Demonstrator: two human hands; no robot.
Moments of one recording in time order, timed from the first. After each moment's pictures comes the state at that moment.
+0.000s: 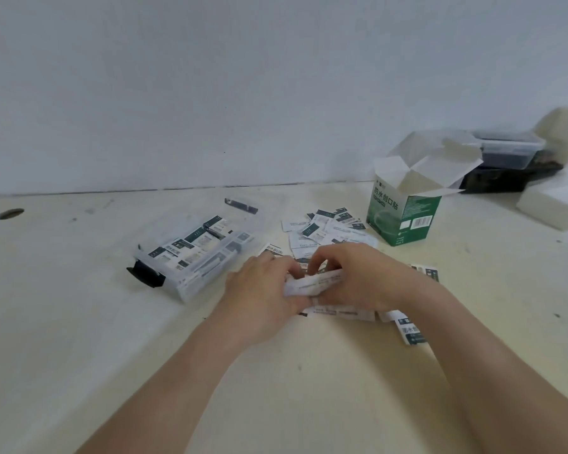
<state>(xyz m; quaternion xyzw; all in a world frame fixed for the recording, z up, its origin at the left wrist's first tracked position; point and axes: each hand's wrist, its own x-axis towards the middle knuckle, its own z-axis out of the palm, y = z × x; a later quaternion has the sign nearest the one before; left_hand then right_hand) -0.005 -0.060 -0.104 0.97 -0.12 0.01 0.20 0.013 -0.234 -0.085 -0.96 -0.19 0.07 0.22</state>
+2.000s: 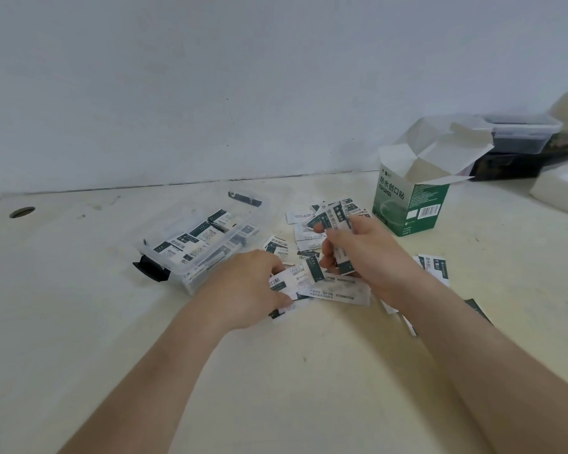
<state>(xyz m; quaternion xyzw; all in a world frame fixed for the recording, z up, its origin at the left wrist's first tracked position) -0.009 -0.043 -0.083 0.98 -0.07 -0.08 0.18 0.006 -0.221 -0.085 -0.74 0.01 0.06 0.67</state>
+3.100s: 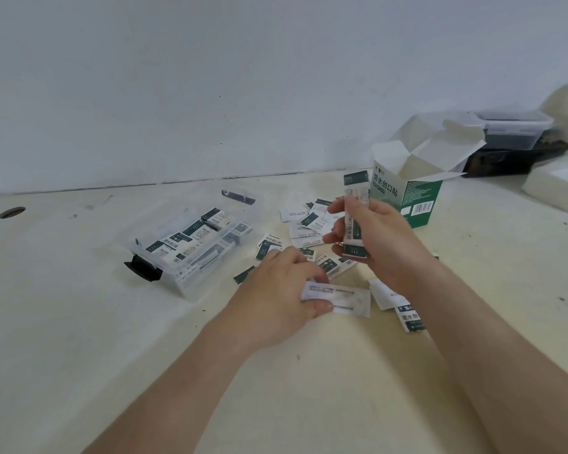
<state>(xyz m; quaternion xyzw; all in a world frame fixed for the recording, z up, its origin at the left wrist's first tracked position) -0.013 -0.071 -0.110 0.95 -0.24 0.00 0.19 0.012 -0.235 -0.078 -0.67 0.04 0.01 0.74</state>
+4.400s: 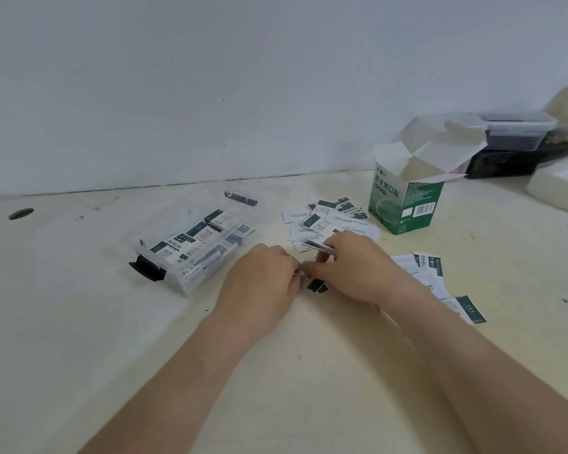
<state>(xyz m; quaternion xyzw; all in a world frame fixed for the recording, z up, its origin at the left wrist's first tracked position) -0.003 -0.063 -0.111 0.97 -0.20 0.12 0.06 0.012 -0.220 -0.100 -0.95 -0.05 0.01 0.30</state>
